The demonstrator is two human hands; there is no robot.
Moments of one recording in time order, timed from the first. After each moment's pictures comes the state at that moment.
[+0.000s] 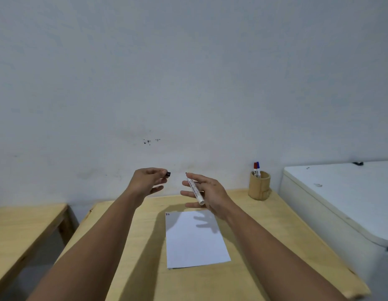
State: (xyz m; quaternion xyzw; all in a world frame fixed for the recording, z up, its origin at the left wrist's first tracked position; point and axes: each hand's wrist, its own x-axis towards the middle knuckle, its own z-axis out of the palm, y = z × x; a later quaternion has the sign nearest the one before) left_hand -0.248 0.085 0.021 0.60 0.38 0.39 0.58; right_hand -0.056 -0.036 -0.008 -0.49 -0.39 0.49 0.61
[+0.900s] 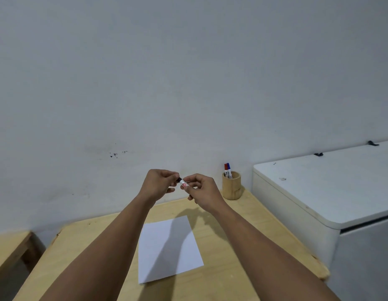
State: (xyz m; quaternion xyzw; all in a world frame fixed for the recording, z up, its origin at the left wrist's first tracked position) left_hand -0.134 0.035 0.041 0.73 0.34 0.35 0.48; right_hand 0.011 -0.063 -0.009 -0.61 -0.47 0.22 0.60
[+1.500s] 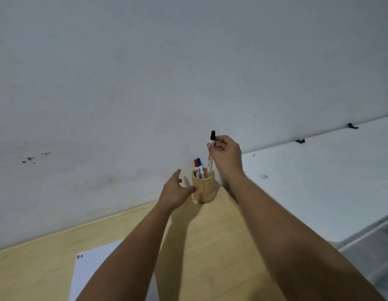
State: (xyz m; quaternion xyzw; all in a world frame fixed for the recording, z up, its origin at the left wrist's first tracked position) left_hand 0.066 0.054 -0.047 0.80 0.37 0.21 0.42; right_hand 0.218 -0.040 0.011 -0.68 -0.31 0.03 0.67
